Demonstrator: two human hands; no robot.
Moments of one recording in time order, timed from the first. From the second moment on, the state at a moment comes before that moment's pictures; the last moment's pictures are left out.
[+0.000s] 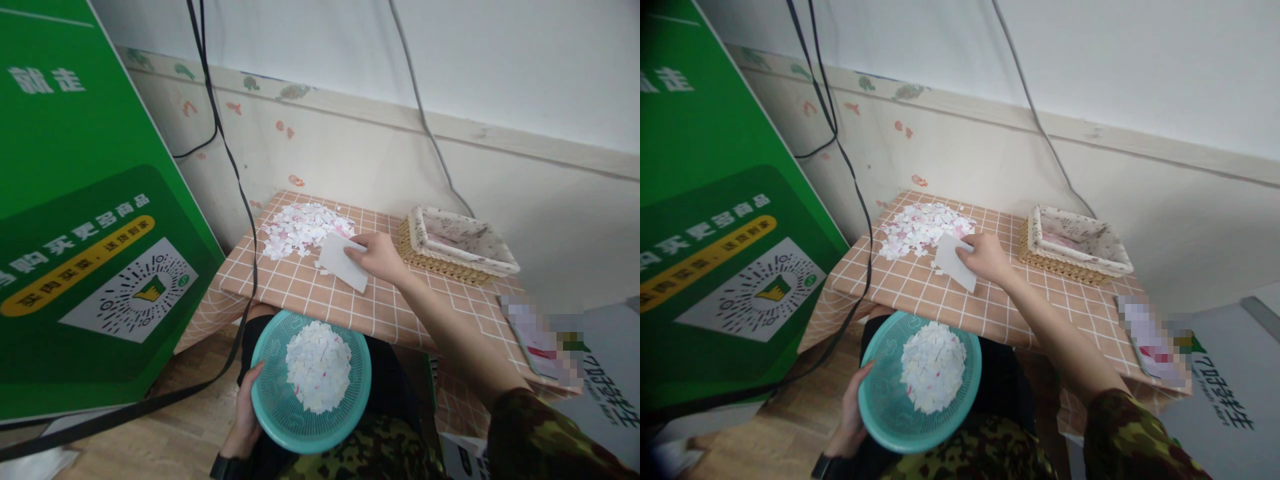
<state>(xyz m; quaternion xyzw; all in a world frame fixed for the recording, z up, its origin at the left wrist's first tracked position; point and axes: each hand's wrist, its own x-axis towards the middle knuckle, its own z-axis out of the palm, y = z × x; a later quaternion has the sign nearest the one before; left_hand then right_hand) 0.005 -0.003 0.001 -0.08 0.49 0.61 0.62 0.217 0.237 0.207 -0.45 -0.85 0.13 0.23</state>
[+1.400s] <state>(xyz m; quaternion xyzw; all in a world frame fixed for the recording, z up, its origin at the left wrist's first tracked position) 0.005 -0.004 0.000 -0.07 0.49 0.61 0.61 0.257 0.254 0.227 -0.48 -0.82 0.19 0.23</state>
